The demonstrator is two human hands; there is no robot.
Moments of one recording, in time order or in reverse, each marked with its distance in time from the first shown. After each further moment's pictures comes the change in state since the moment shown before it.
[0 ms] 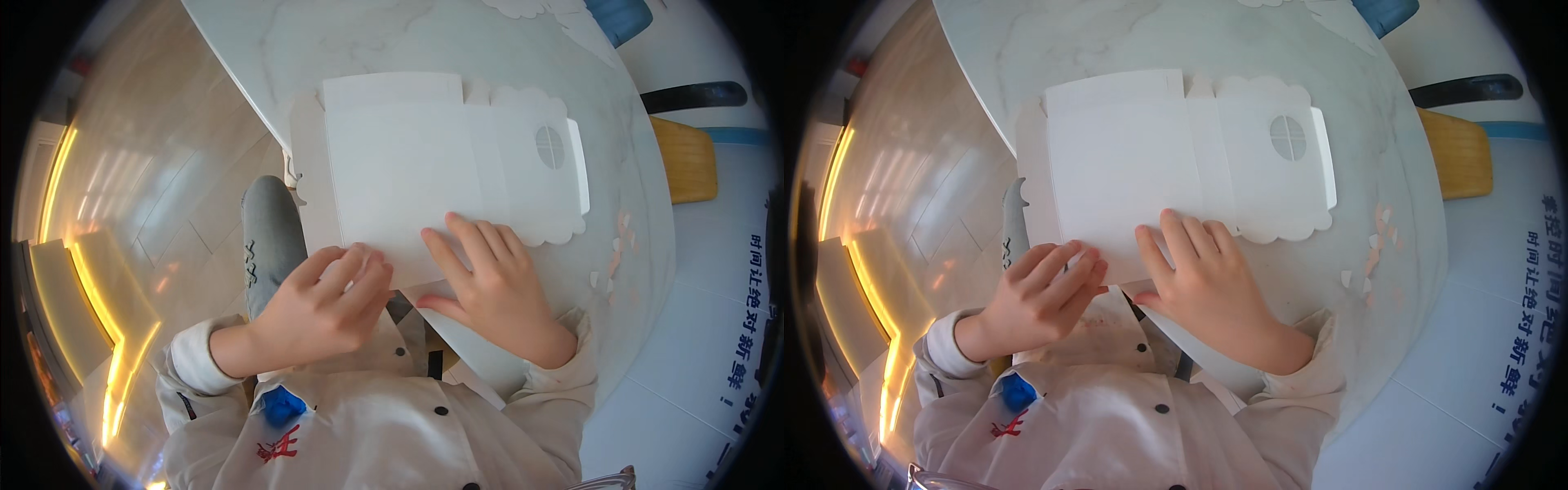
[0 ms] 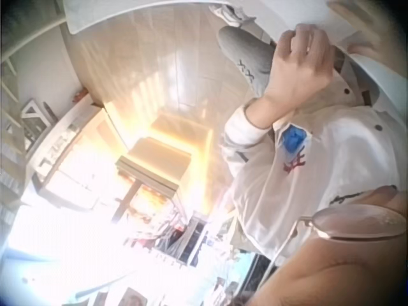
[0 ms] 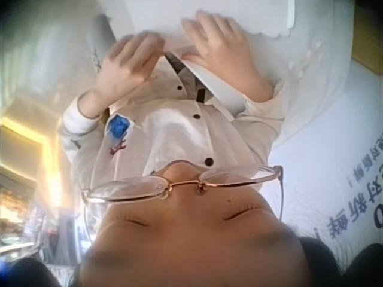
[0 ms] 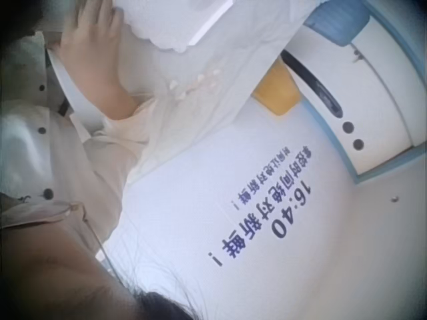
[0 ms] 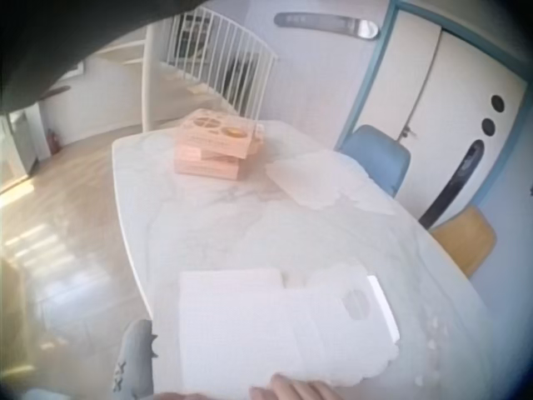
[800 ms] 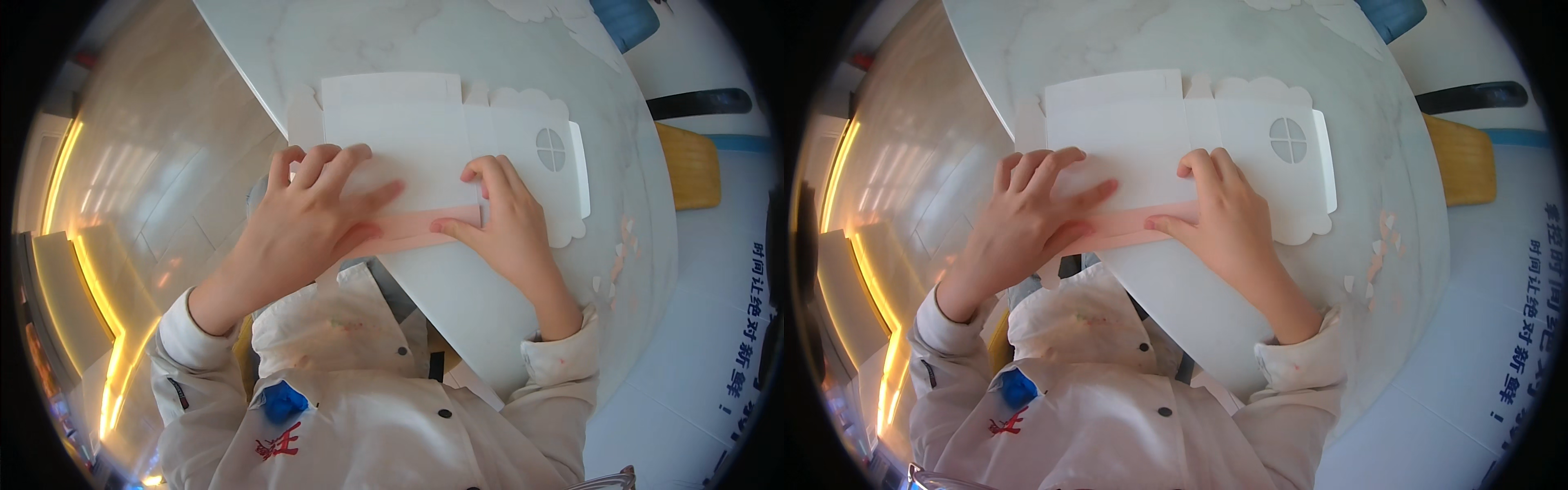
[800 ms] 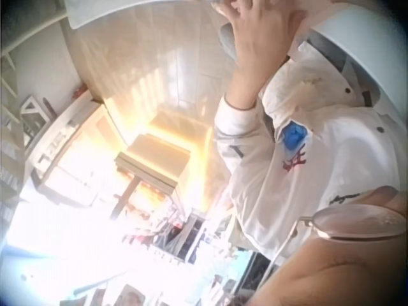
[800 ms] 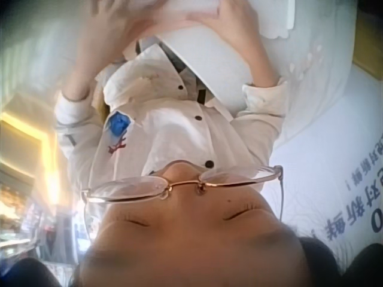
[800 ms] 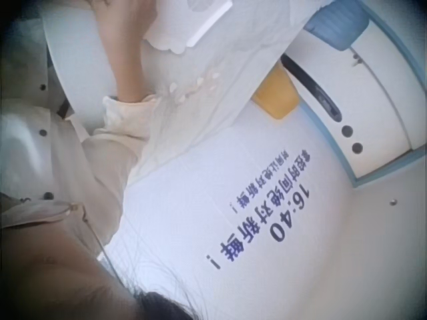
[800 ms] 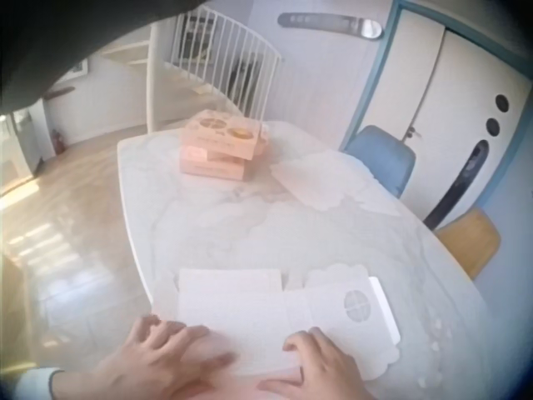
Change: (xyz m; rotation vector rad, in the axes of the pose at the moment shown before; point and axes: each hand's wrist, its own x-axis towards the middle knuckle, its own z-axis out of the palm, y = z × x) left_hand 0.022 -0.049 -0.012 -0.023 -0.162 -0.254; right_hand 0.029 0.037 0.022 0.358 0.076 0.422
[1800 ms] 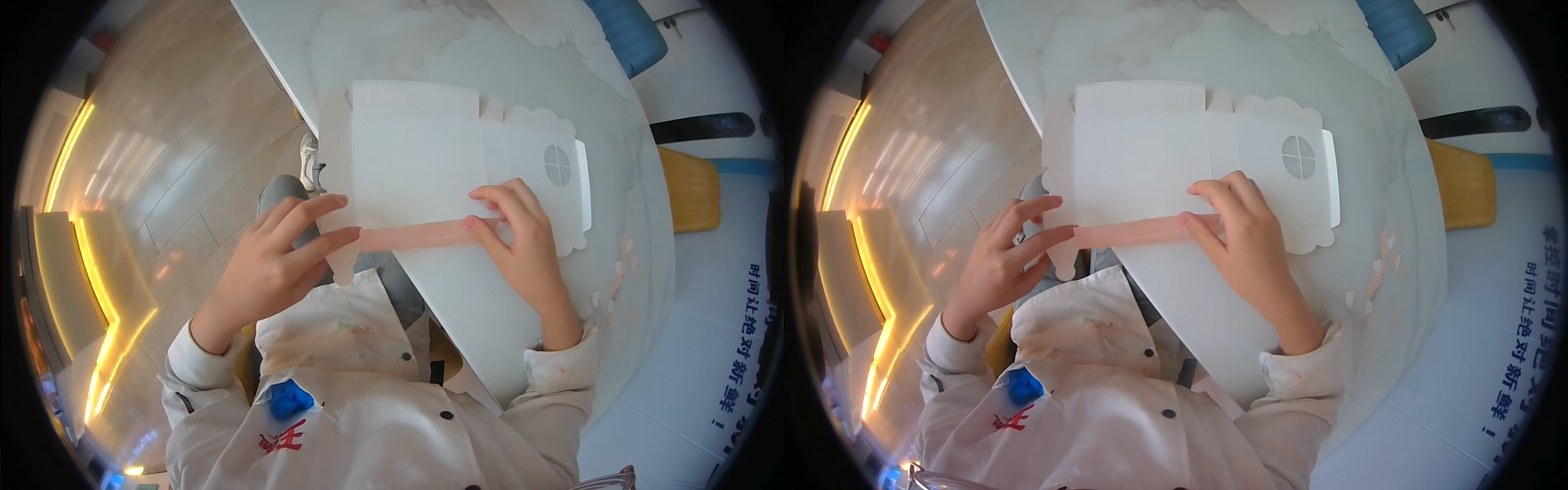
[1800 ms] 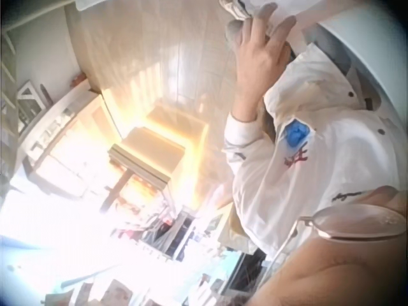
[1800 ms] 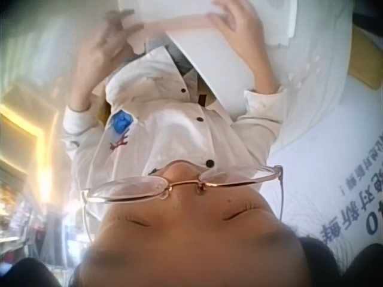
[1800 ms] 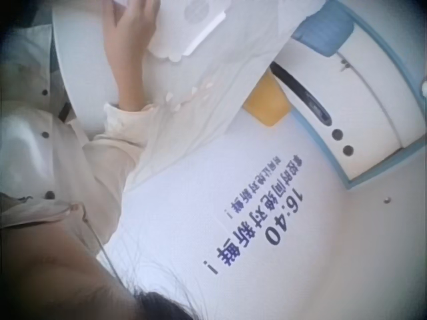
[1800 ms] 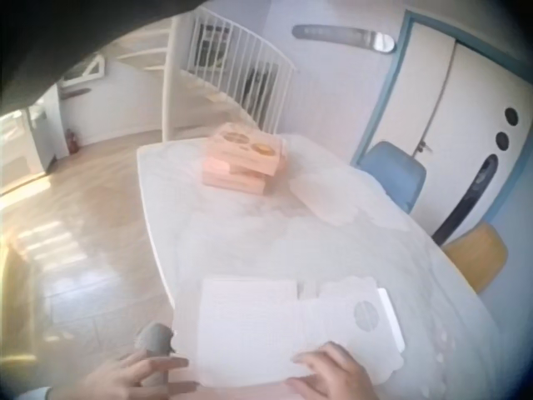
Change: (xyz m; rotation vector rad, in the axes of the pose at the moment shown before) left_hand -0.059 -0.010 -0.008 -0.227 0.083 -0.057; right_hand -0.006 0.003 -0.003 0.174 0.056 -0.102
